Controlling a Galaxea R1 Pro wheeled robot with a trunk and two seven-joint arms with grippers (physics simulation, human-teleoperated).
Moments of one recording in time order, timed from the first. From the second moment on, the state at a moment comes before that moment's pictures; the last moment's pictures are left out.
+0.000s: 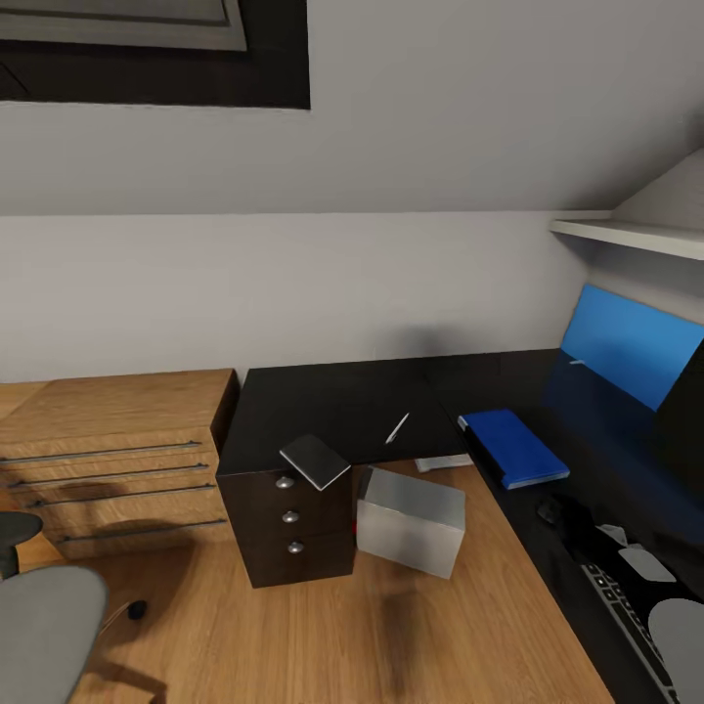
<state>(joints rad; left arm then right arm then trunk) -0.21 -0.02 0.39 -0.17 0.20 -0.42 -0.02 -0.77 -0.32 -0.63 -0.25 -0.87 0.35 0.18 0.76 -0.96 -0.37</state>
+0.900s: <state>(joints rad) -0.21 -0.02 0.39 -0.17 0.20 -0.42 -0.02 -0.77 -0.32 -0.63 -0.25 -0.87 0.35 0.18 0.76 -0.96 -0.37</state>
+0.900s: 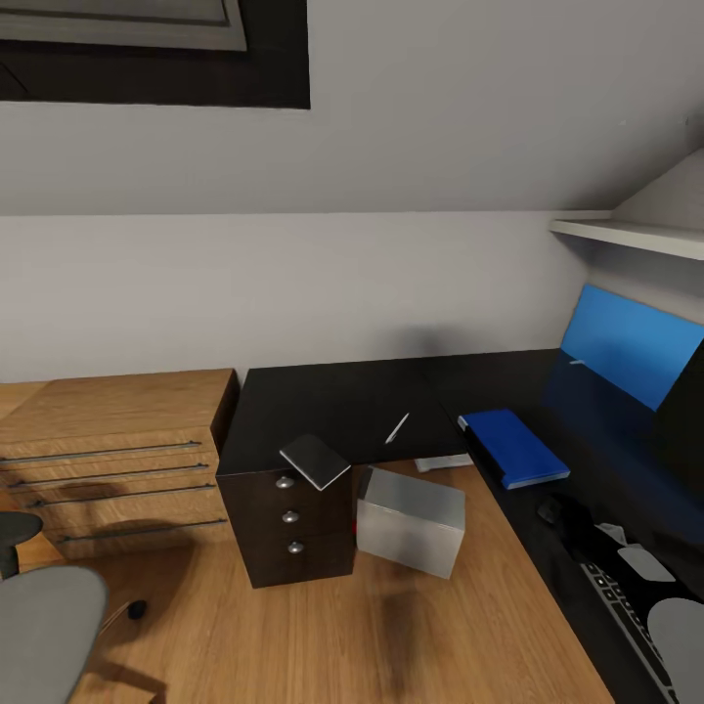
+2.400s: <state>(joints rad) -0.21 -0.02 0.39 -0.17 0.20 -0.42 -0.02 -0.77 -0.32 -0.63 -0.25 -0.86 0.35 0.23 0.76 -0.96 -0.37</state>
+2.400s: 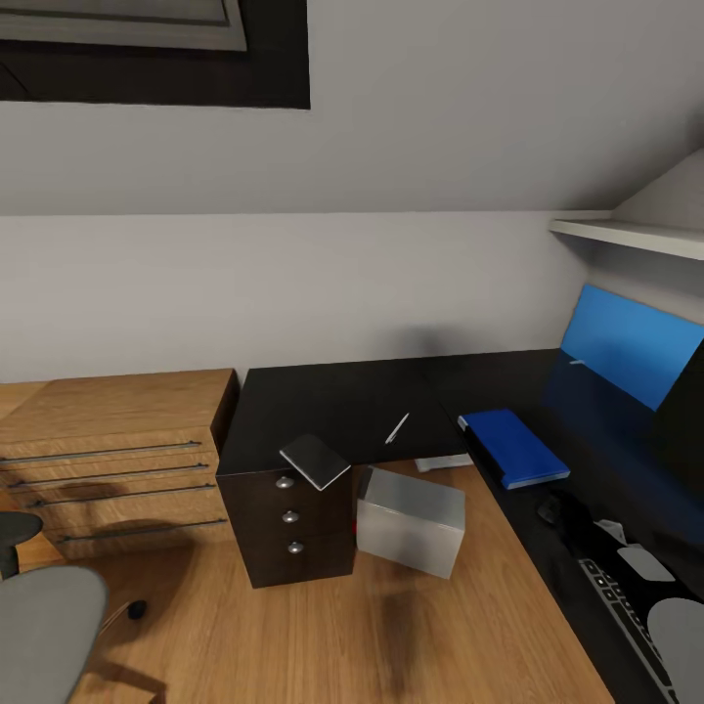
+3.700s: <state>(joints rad) -0.21 -0.02 0.39 -0.17 0.20 -0.42 -0.02 -0.77 -0.32 -0.63 -0.25 -0.76 0.35 0.38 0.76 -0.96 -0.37</state>
